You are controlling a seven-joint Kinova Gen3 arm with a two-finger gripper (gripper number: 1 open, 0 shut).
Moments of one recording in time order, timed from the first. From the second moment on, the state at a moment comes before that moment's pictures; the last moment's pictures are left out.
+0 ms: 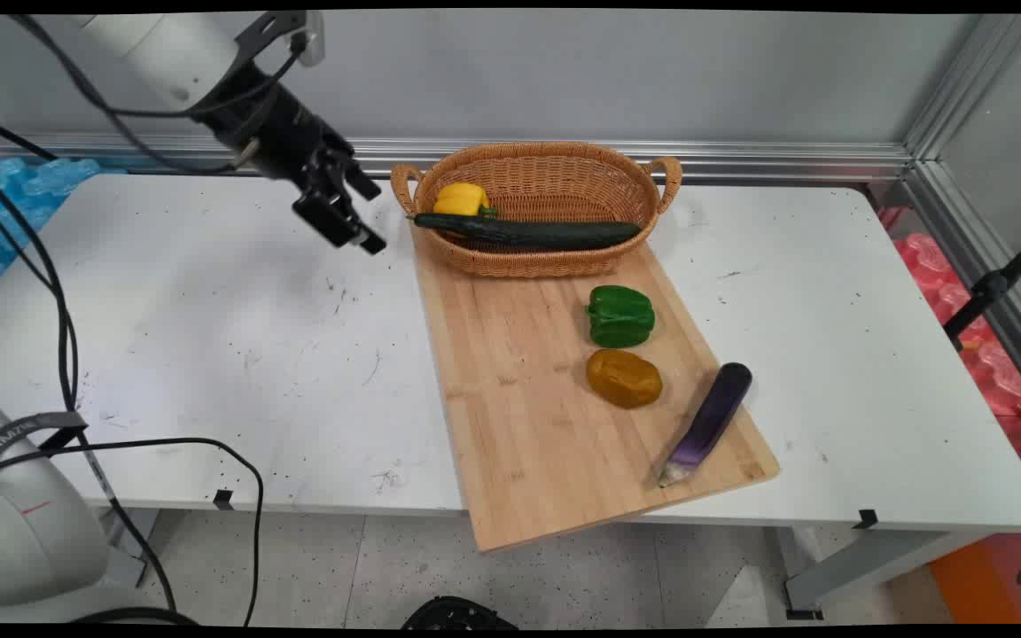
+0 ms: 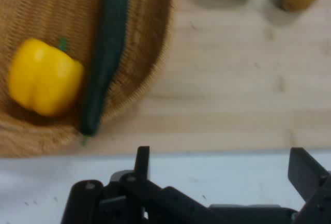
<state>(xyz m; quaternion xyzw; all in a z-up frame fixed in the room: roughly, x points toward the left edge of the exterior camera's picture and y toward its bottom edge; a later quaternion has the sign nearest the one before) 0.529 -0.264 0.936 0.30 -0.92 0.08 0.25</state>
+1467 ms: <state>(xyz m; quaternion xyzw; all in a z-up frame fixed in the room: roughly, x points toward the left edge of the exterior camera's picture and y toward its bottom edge) 0.426 -0.466 0.858 0.25 -0.93 0.10 0.24</state>
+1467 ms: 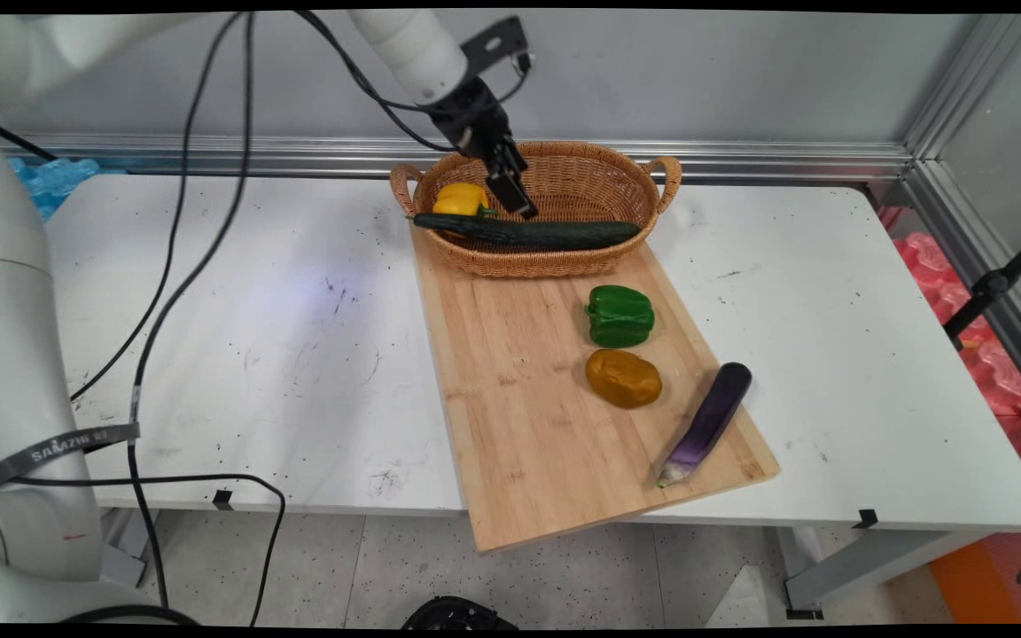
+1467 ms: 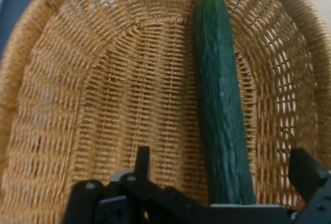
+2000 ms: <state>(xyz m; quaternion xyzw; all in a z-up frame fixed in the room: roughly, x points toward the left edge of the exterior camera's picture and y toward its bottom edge) 0.402 -0.502 0.816 0.24 -0.94 0.07 0.22</state>
